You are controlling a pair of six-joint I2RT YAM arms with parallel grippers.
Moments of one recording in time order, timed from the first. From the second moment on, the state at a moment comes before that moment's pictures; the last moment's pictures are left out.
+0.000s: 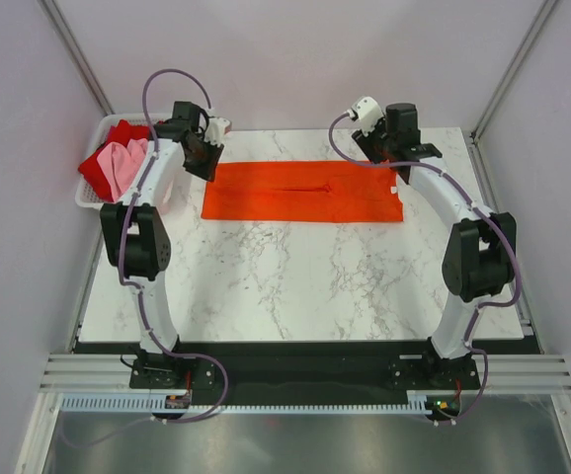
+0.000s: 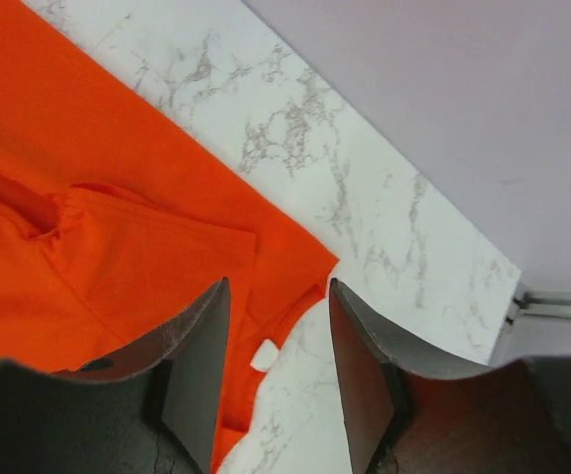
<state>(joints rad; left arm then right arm) -0.09 2.08 1.97 -0.91 0.14 0.37 0.22 1.88 1.62 -0.24 -0.04 -0.59</state>
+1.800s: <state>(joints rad) -0.27 1.97 1.36 -0.85 0.05 0.68 0.22 2.05 1.58 -0.42 -0.14 -0.42</state>
